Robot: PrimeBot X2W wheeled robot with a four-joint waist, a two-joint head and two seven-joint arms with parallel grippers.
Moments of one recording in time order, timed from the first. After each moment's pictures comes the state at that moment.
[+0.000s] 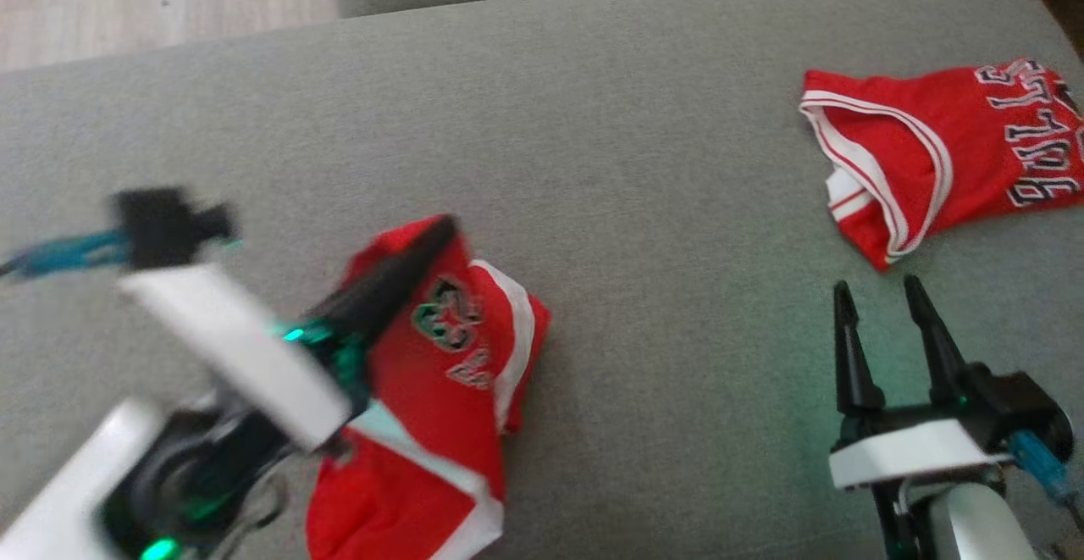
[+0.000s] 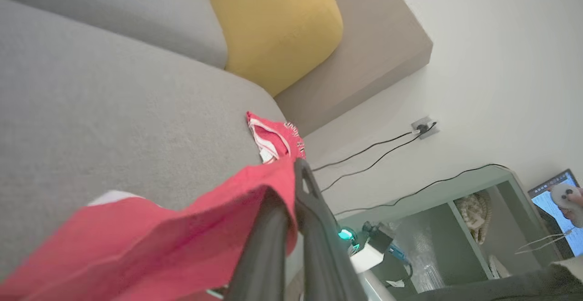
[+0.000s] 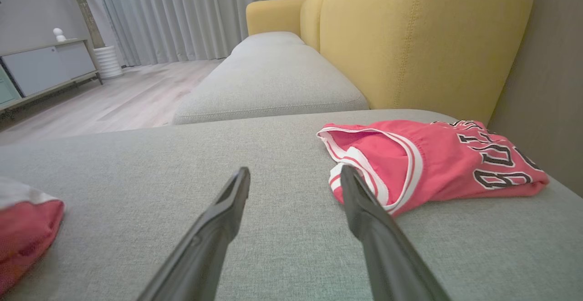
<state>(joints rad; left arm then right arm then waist) -0.34 0.68 -0.57 -0.57 -1.57 0.21 0.37 -0.01 -0.04 0.00 0.19 0.09 0.12 -0.25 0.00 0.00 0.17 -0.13</state>
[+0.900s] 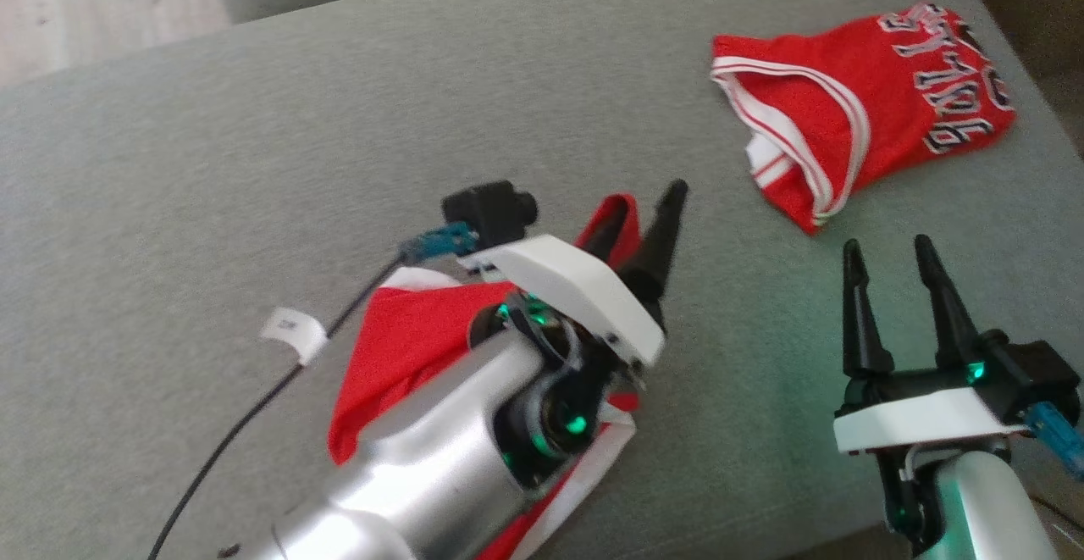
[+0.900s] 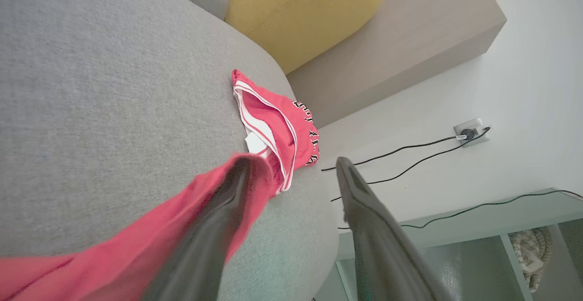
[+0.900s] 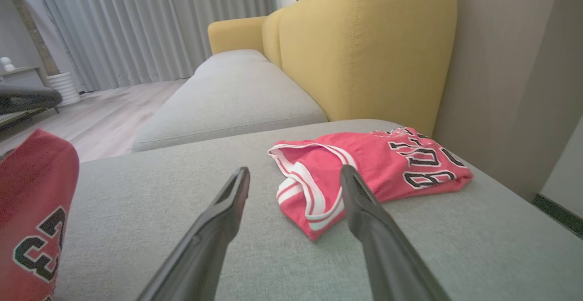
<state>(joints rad) -0.68 0.05 -0.98 0.22 -1.46 0.26 -0.01 -0.07 -0.04 0.01 0.18 0.14 0.12 -0.25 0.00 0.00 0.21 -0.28</state>
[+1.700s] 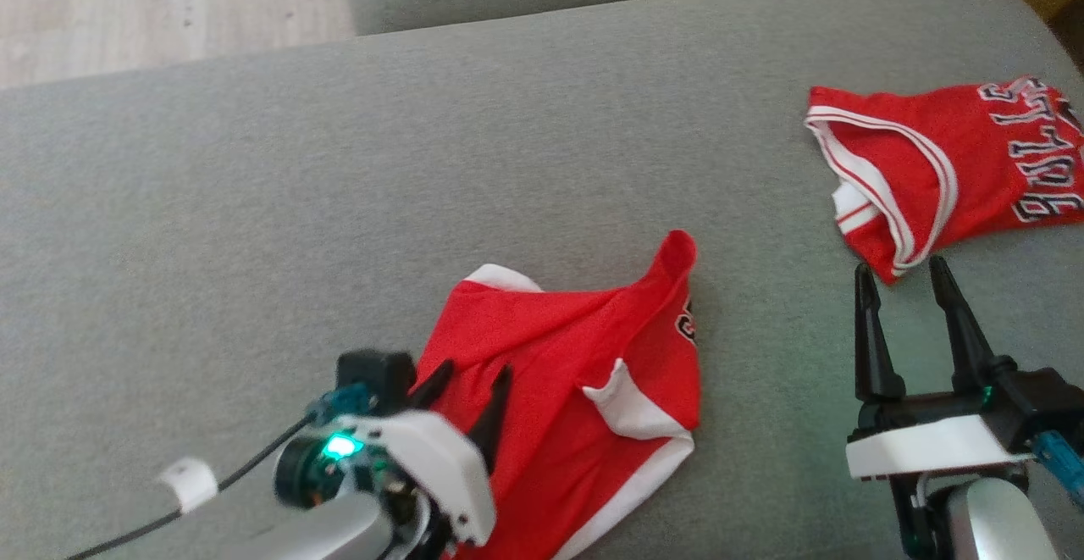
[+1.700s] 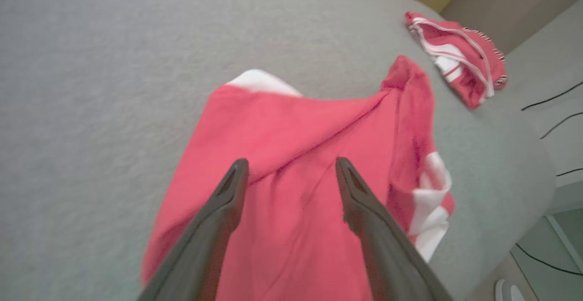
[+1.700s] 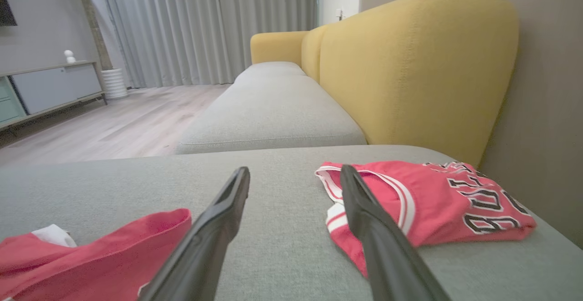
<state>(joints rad) -0.50 0.47 -1.20 -0.01 -1.19 0.49 0.03 0.00 -0.04 -0.02 0.12 0.07 0.12 -0.25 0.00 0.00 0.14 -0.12</state>
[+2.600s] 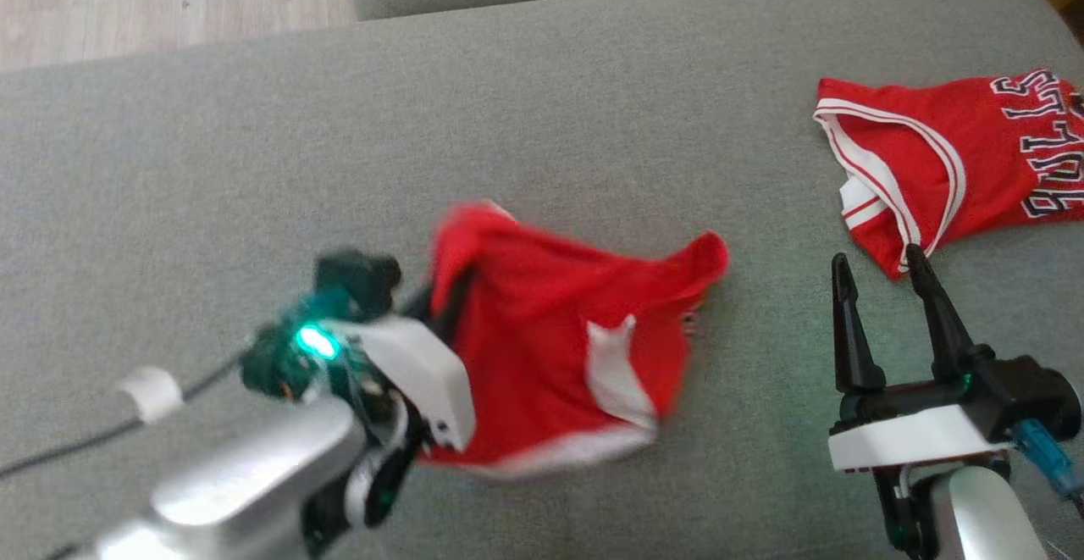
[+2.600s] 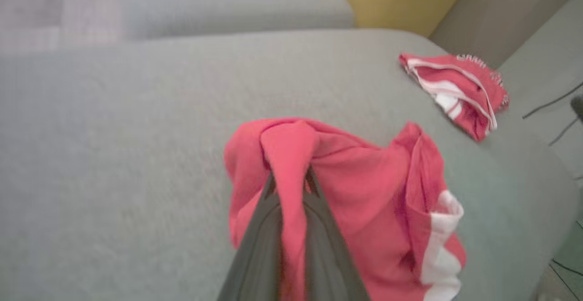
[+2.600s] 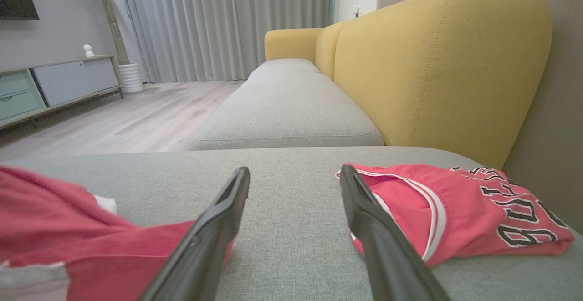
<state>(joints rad) -0.64 0.53 -1.19 -0.04 -1.12 0.47 0.10 -0.03 -0.04 0.02 0.12 0.06 0.12 -0.25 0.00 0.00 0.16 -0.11</state>
